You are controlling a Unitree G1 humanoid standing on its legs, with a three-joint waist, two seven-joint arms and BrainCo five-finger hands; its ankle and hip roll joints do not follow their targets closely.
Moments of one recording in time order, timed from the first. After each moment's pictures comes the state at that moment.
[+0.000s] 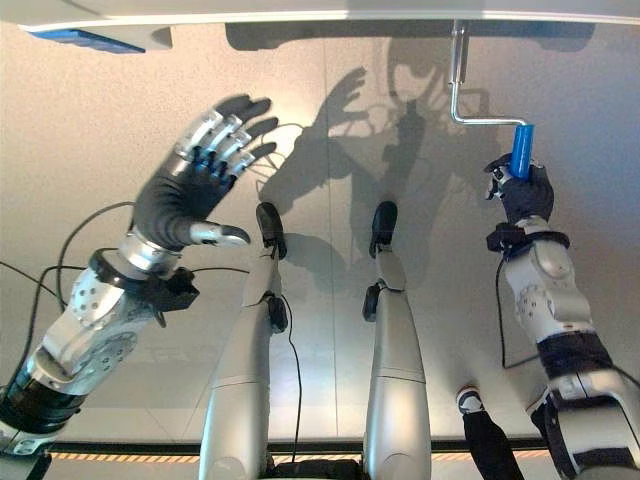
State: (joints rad) left arm -0.32 0.82 -0.27 -0.48 -0.69 -0.27 -0.02; right arm -0.36 -0.79 0.09 0.16 0.94 -0.20 -0.12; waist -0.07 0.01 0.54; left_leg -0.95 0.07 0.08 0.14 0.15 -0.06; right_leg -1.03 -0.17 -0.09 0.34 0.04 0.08
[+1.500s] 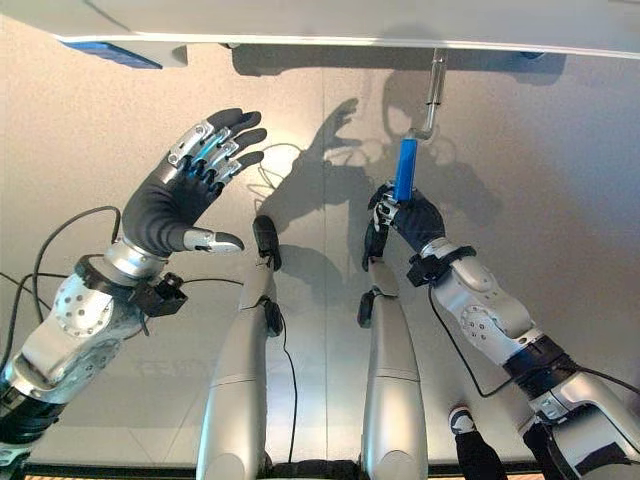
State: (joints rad) left arm -0.31 0.90 -0.32 -0.46 -0.68 -0.27 -0.01; right arm -0.49 -0.81 0.53 0.02 1.08 -0.14 -0.02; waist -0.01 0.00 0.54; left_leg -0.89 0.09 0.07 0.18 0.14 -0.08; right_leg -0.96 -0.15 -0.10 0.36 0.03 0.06
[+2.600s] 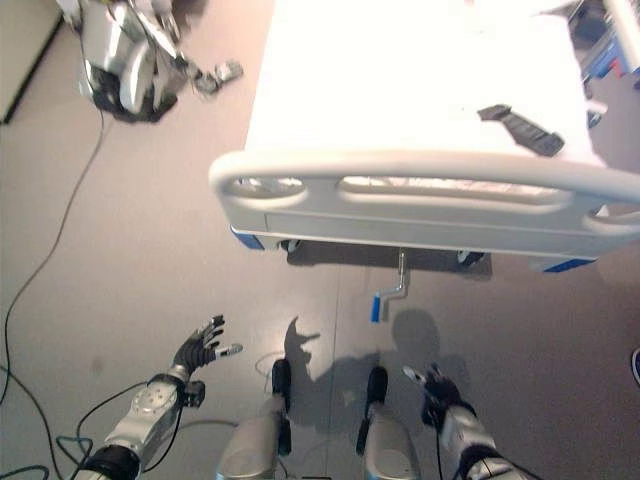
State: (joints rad) left arm -0.03 0.39 -0.28 0.86 -0.23 -0.24 -0.02; right arm -0.08 -0.31 0.13 1.27 0.49 -0.08 -0.01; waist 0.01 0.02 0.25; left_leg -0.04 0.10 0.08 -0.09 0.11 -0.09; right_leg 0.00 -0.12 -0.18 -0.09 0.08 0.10
